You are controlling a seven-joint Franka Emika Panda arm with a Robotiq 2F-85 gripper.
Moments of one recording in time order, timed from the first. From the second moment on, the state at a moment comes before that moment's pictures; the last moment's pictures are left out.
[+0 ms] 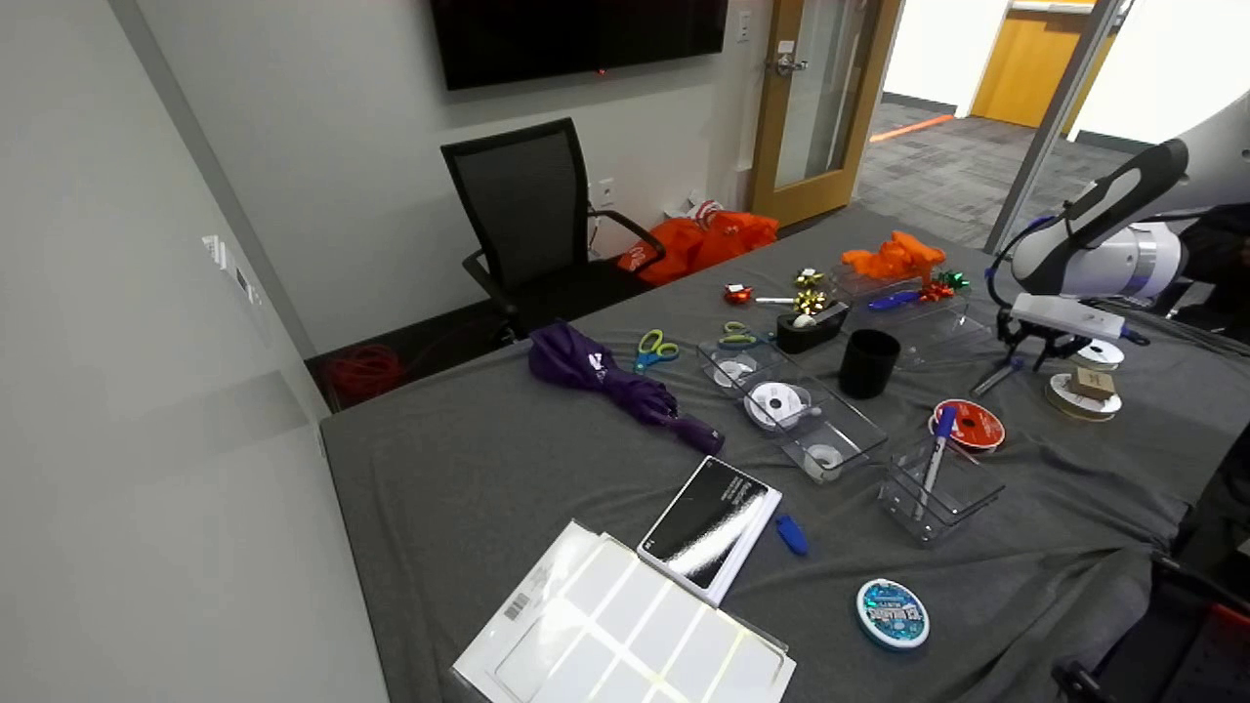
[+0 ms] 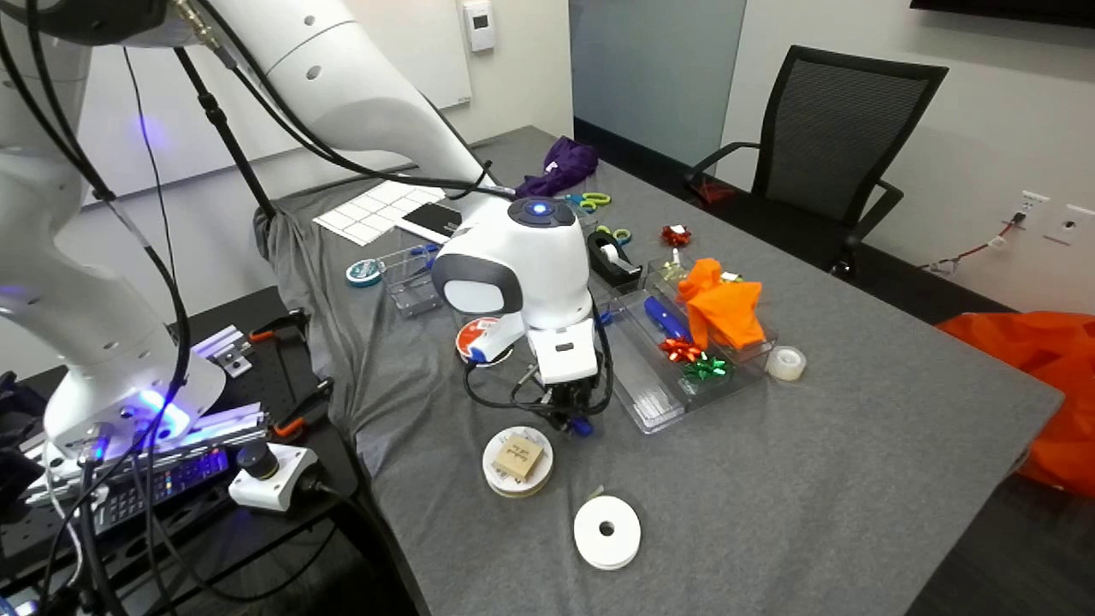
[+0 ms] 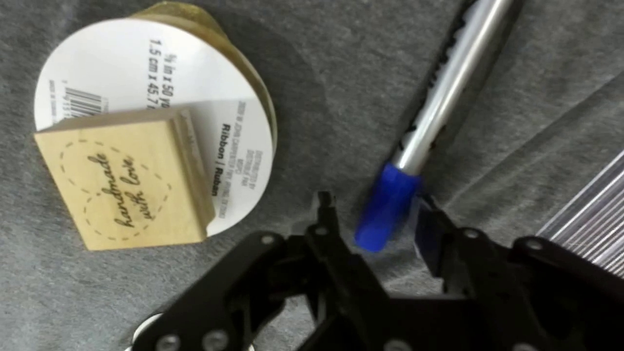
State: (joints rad) arm -0.34 0.71 -0.32 -1.96 0.27 2.72 0.42
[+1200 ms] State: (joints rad) arm -0.34 0.74 -0.32 -1.93 0.27 2.72 0.46
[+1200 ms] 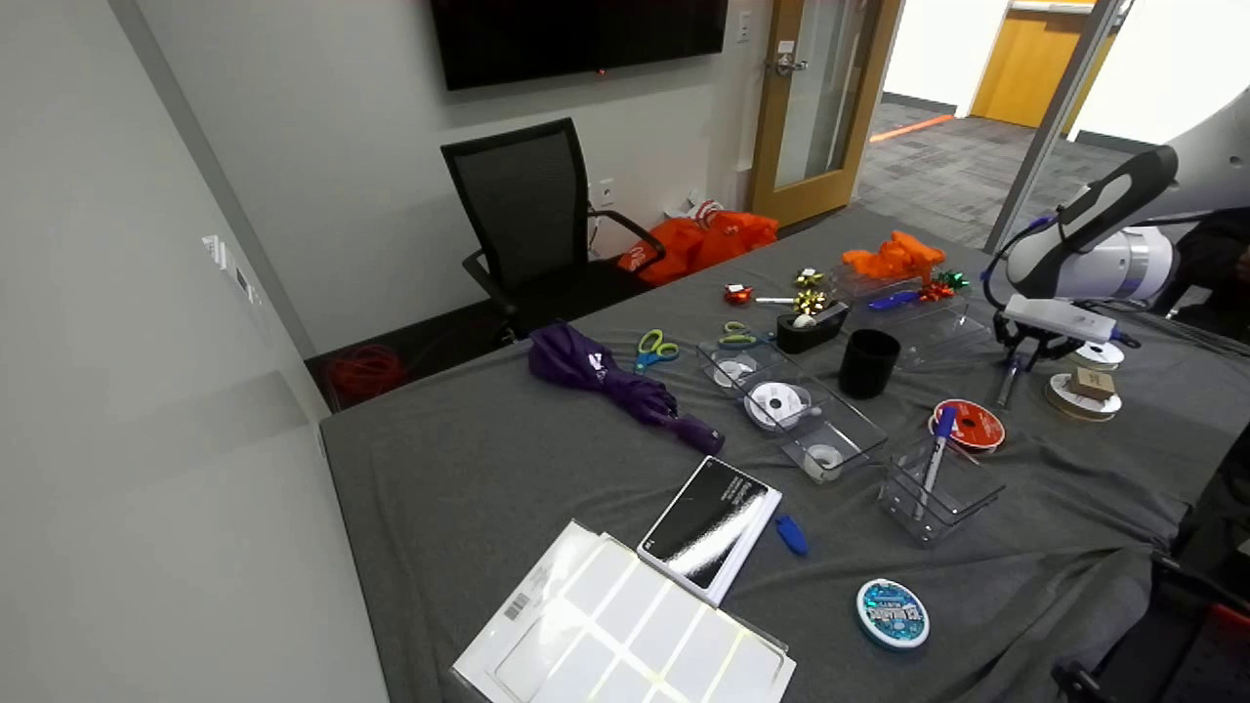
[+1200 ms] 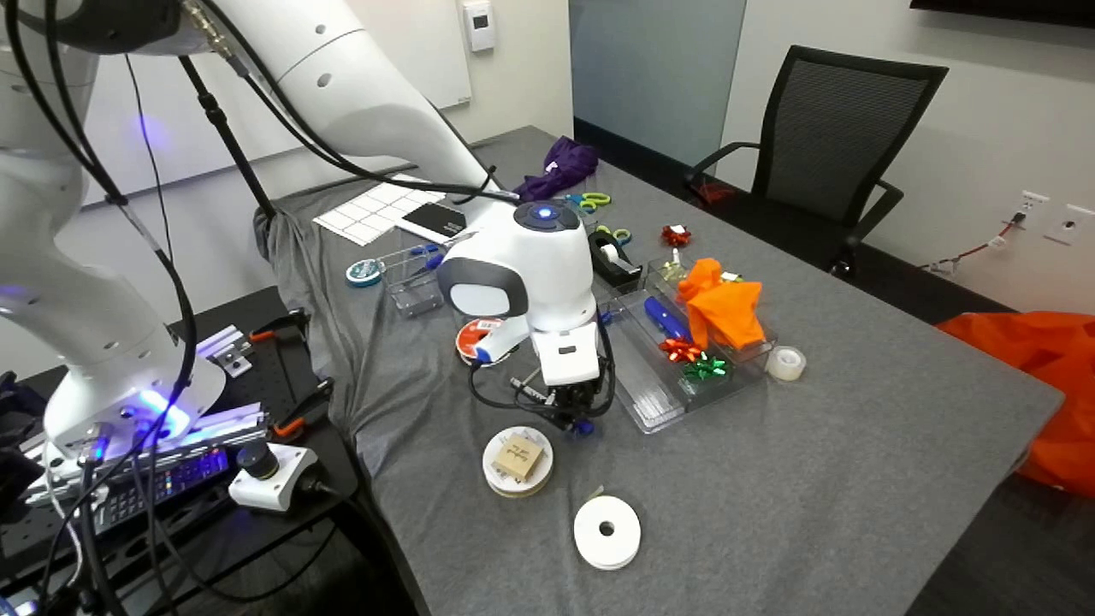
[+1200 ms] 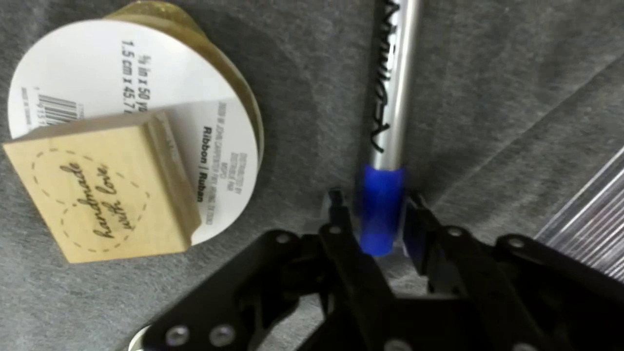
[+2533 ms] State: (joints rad) arm -0.38 0.41 -0.32 -2.04 0.27 2.51 0.23
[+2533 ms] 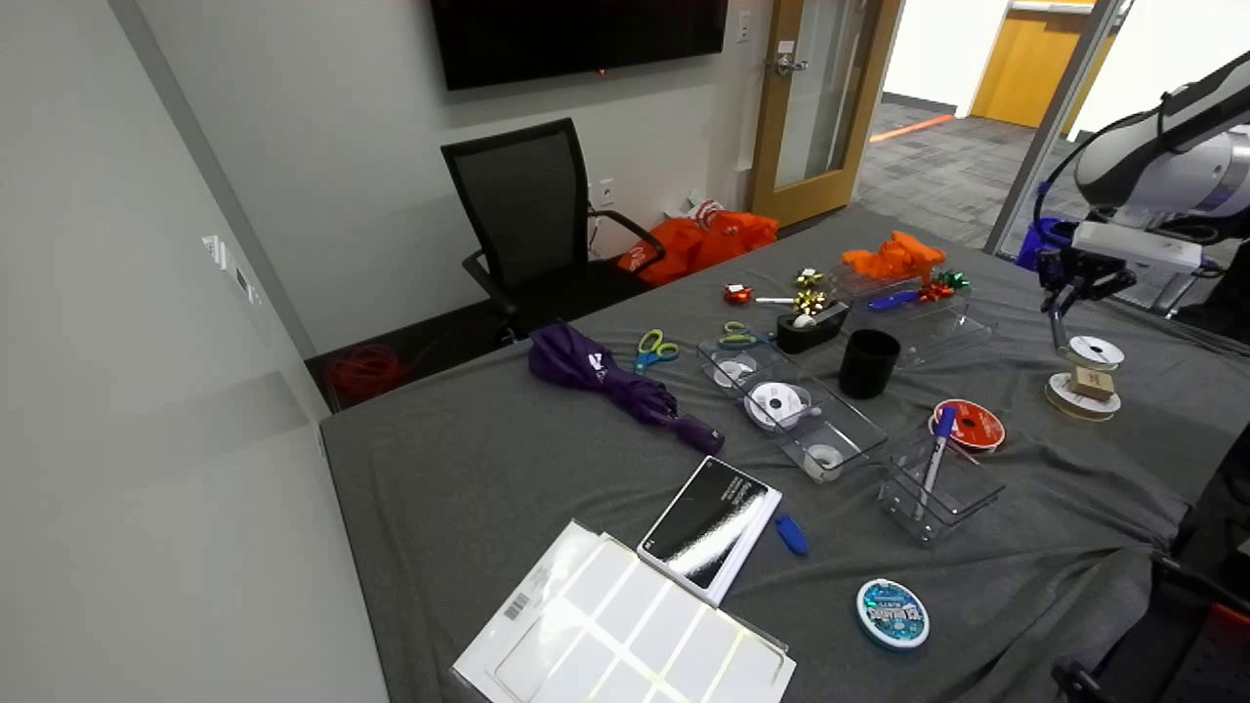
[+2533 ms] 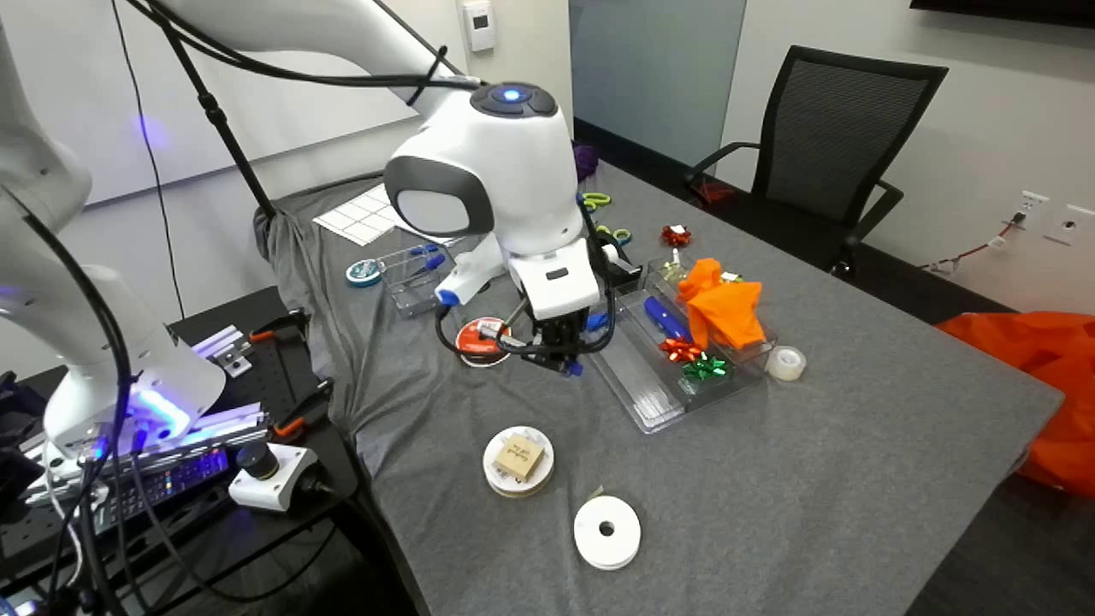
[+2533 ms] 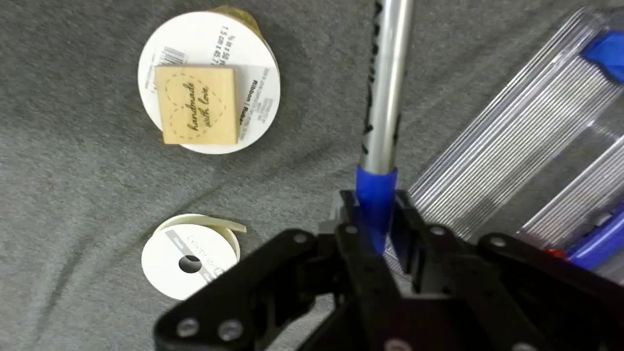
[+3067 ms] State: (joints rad) arm -0.25 0.17 -0.31 -2.26 0.17 2.58 0.34
